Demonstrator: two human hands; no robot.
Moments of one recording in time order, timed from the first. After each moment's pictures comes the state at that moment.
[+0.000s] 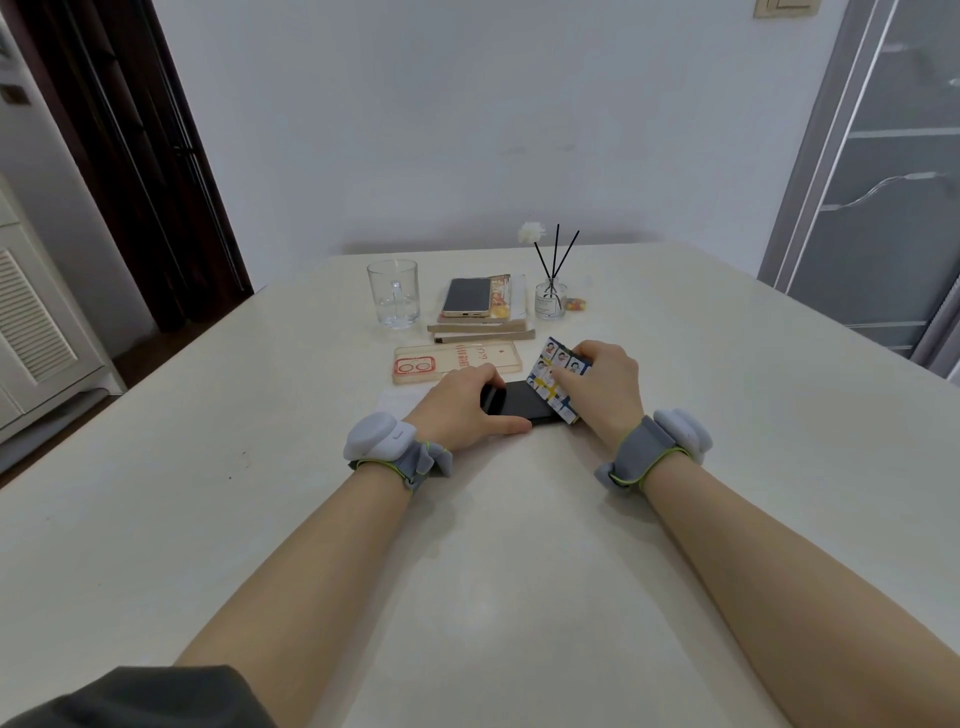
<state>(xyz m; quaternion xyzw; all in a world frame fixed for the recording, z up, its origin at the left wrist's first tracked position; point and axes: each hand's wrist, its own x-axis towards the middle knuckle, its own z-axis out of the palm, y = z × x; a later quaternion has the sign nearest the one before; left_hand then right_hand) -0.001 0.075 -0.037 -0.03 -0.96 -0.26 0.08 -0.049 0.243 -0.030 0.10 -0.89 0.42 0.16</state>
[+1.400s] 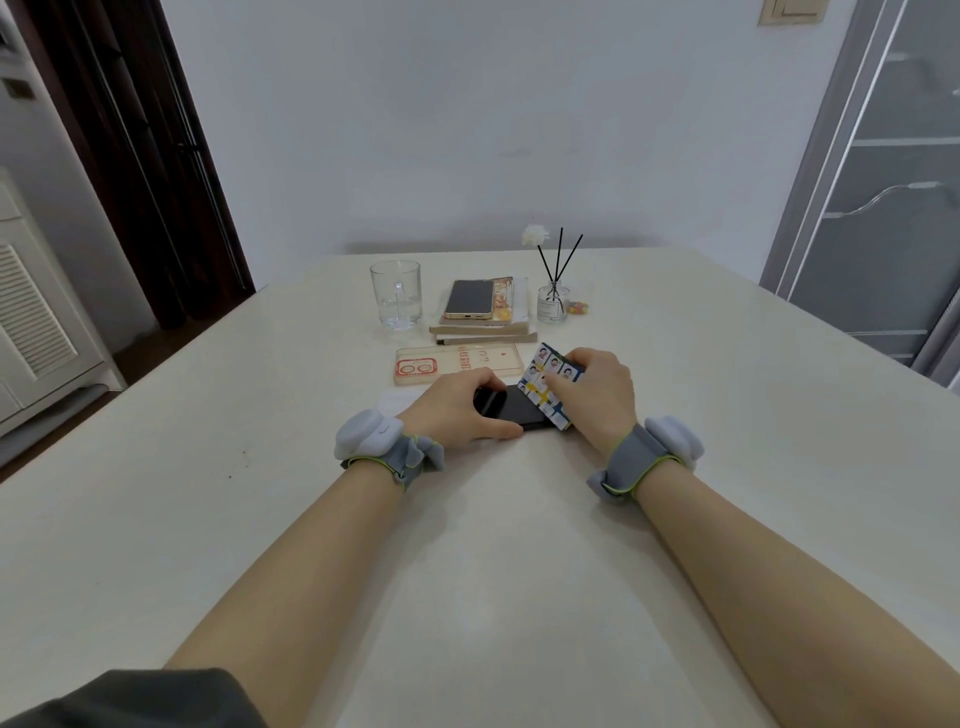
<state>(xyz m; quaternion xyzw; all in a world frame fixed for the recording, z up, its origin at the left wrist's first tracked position) 0.001 0.067 -0.033 -0.04 -0.96 -0.29 0.06 -0.037 0.234 -0.025 0.09 -0.90 0.40 0.12</state>
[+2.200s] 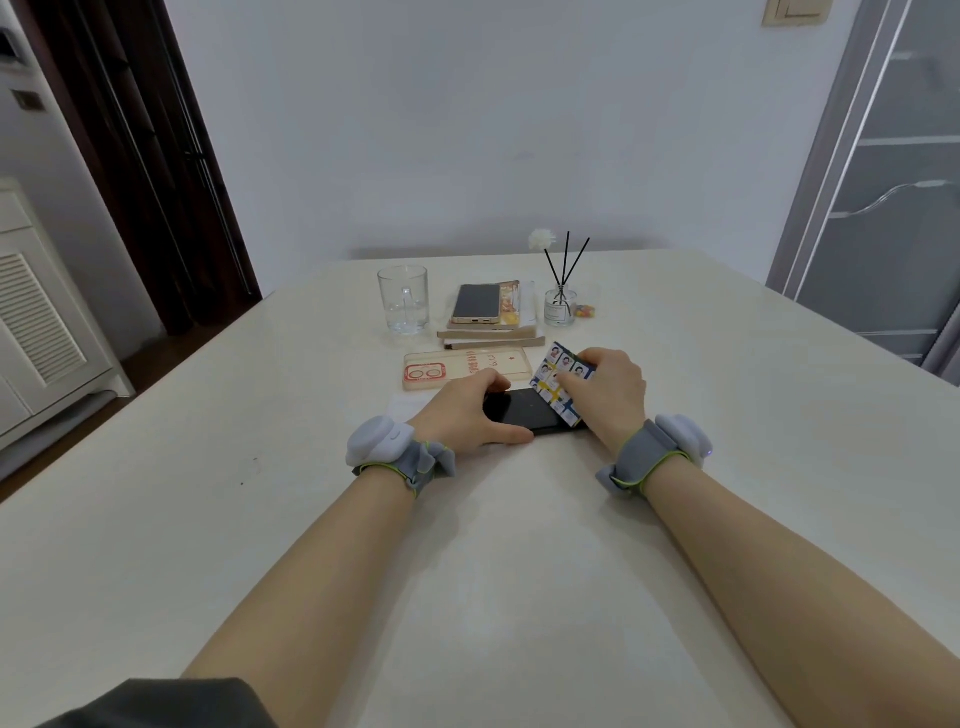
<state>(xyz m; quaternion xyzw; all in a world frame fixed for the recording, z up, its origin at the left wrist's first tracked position) -0.003 0.065 -0.038 -0.03 -0.95 -0.31 0.06 -0.044 0.231 -0.025 0.07 -0.90 0.41 0.13</state>
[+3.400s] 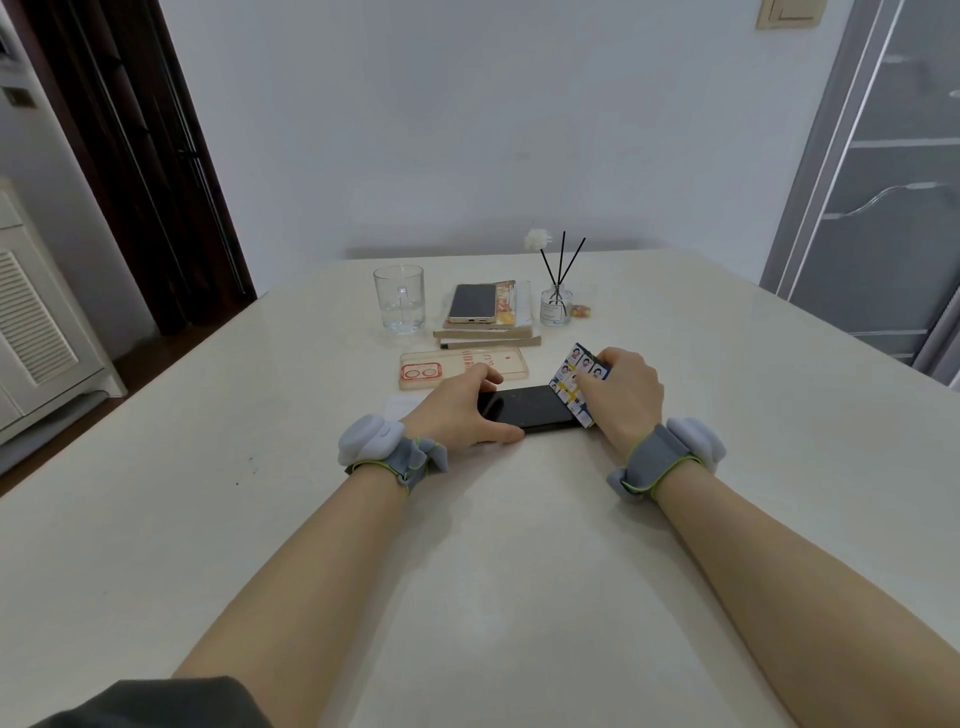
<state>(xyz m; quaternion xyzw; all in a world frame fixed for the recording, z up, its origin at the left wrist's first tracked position) -0.004 0.061 -0.038 -0.03 -0.94 -0.33 0.05 -0.041 0.244 -0.022 0.02 -0.92 0.36 0.15</state>
